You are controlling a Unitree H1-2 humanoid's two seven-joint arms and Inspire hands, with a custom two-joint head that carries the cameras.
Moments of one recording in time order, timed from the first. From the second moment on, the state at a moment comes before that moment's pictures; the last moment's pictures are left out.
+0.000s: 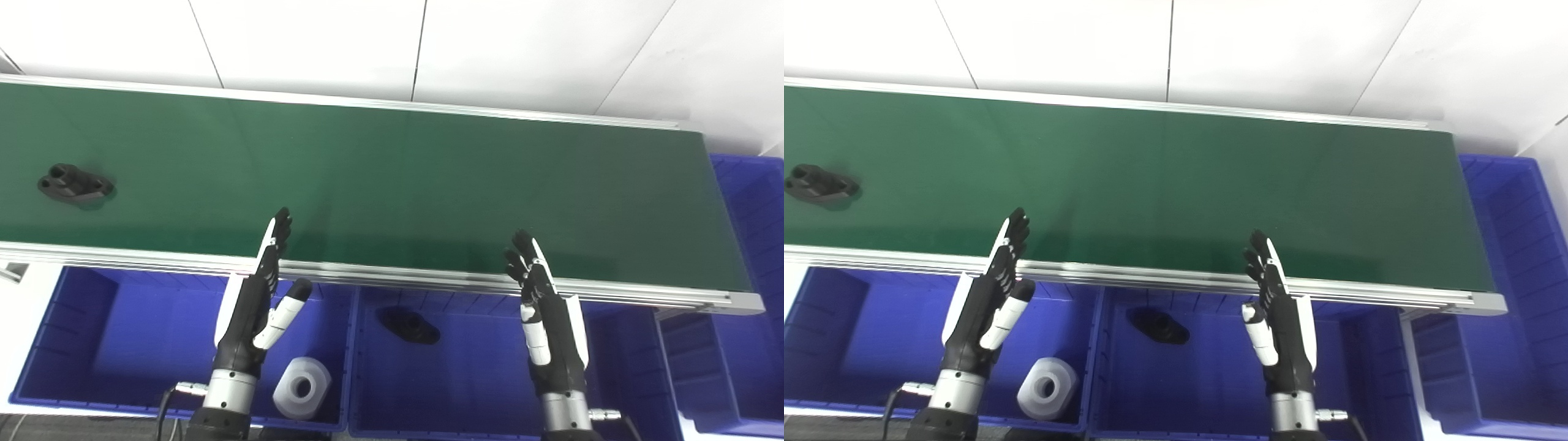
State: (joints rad) left arm 0.52 -0.01 -0.17 -0.23 0.19 -0.27 -0.02; right arm 0.51 -0.01 0.19 -0.24 -0.17 -0.20 -0.03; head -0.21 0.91
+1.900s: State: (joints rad) left arm 0.45 0.01 -0.26 -0.60 0.08 0.05 -0.11; right arm 0.67 0.10 0.23 -0.51 -0.21 -0.05 -0.05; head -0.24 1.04
